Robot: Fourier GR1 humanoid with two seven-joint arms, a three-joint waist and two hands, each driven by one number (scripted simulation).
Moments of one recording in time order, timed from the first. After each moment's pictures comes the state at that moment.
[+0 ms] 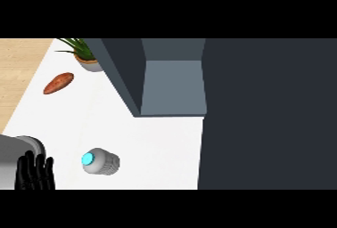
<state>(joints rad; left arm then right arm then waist) 0.56 0.03 -0.45 -2.20 -0.26 0.66 0.02 0.69 -0.09 0.21 -2.47 -0.13 0.17 0.03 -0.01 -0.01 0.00</state>
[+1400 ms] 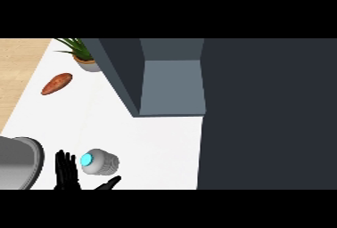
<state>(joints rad) 0.28 0.01 -0.05 -1.28 0.32 0.38 -0.67 1.00 -0.13 0.27 -2.50 -0.08 0.26 -0.22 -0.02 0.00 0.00</state>
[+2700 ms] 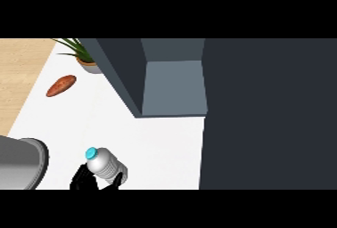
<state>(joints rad) 0.09 0.02 -0.05 -0.85 0.57 0.08 -0.98 1.05 -0.14 0.23 -2.48 -0.07 0.30 -0.29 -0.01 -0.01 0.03</state>
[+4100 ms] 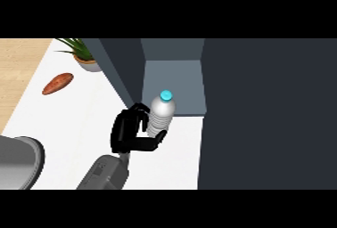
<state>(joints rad) -0.29 0.01 -0.29 -1.03 0.45 0.16 -0.55 1.01 -0.13 0.19 -2.47 -0.09 0.31 -0.26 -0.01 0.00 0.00</state>
